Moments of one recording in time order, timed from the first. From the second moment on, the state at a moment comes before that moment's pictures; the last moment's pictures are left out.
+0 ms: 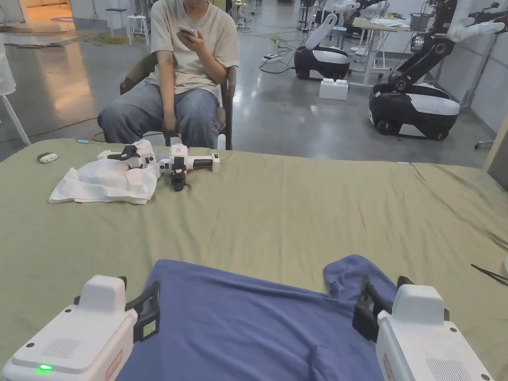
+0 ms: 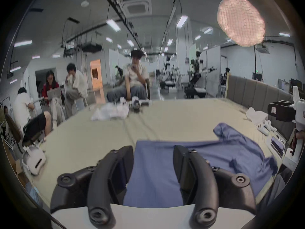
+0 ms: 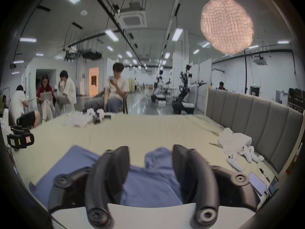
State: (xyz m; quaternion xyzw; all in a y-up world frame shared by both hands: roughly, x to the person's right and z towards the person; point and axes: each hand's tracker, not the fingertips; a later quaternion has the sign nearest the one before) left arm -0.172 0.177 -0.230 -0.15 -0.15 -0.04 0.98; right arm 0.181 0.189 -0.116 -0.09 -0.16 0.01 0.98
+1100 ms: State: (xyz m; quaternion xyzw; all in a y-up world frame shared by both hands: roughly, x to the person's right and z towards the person) left arm -0.148 0.071 -0.553 -0.46 -0.15 0.00 0.88; right arm 0.224 0.116 -0.152 -0.22 -0.18 0.01 0.96
